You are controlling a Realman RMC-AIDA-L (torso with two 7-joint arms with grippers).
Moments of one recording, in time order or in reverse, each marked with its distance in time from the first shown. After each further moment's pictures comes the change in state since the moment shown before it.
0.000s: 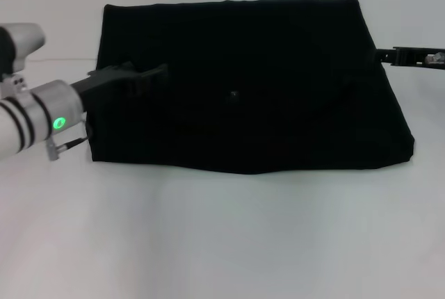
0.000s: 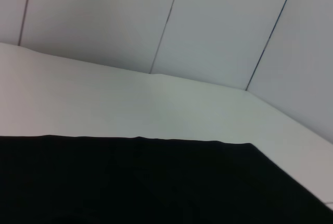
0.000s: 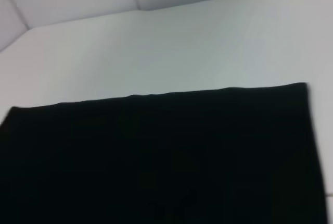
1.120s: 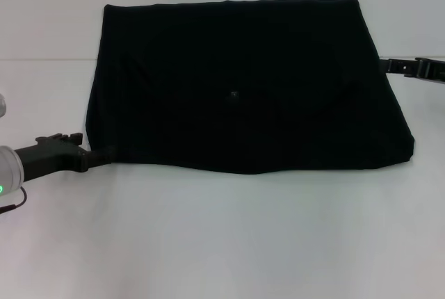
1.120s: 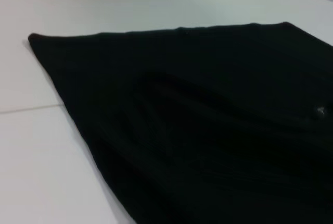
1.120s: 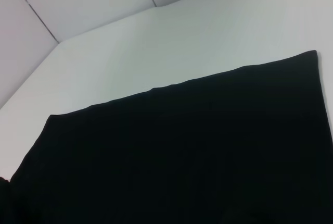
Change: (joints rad) left arm 0.160 0.044 -0.036 0.072 0.310 0.096 -0.005; right arm -0.092 -0.041 0.014 -0.030 0.094 -0.197 0.050
